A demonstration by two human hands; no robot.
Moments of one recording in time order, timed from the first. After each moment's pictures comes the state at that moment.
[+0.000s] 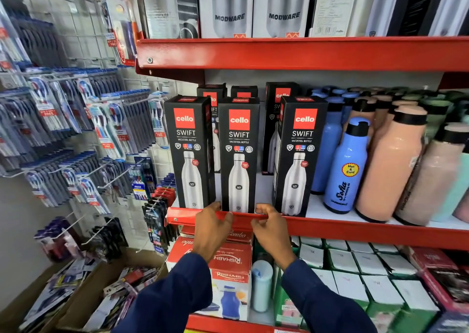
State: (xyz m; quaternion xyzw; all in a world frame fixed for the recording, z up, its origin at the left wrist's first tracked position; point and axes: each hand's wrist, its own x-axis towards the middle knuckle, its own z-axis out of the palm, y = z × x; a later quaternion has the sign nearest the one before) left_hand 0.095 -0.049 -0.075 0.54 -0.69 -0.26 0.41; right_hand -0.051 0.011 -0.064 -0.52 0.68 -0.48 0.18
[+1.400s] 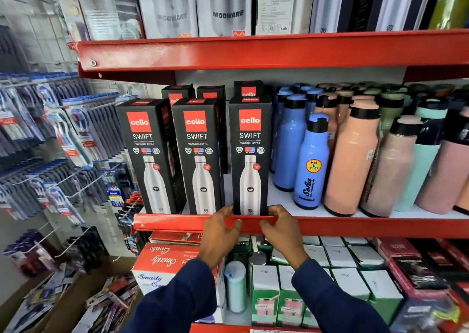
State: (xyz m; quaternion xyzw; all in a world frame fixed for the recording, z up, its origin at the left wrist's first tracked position) left_hand 0.011 -0.012 -0.070 0.47 -0.74 -0.31 0.37; right_hand -0.145 0.043 -0.063 -0.46 0.76 -0.44 0.15
